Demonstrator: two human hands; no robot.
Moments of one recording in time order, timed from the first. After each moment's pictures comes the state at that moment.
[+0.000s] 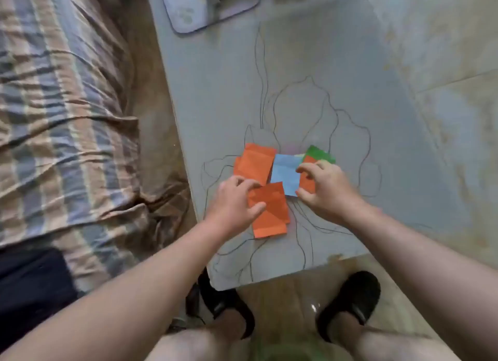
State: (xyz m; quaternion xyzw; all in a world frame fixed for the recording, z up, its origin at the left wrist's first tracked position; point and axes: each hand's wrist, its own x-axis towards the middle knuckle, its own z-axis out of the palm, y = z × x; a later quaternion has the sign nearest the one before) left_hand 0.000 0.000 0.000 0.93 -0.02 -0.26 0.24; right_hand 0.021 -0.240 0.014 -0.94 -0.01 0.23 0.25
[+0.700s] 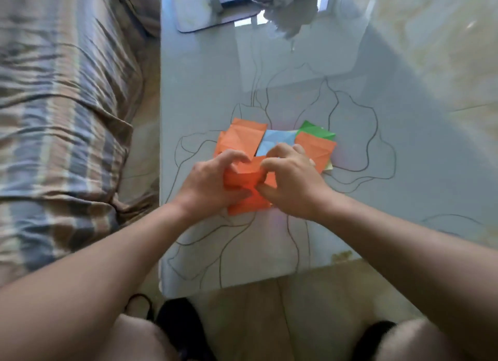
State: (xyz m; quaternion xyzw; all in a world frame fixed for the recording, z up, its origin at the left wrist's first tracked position) left_hand -0.042 -0.009 -0.098 0.95 -0.06 -0.05 0.32; right_hand -0.029 -0.211 -0.106 -0.93 -0.18 0.04 0.32
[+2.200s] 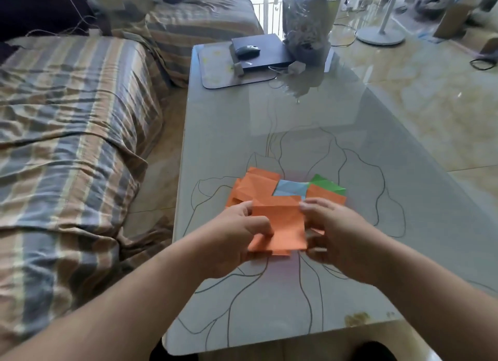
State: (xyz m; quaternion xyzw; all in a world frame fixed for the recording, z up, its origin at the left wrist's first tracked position) left_hand -0.054 -0.037 -0.038 0.60 0.17 -0.30 0.72; right_hand -0.043 -0.233 -0.036 -0.64 0.16 0.30 0.69
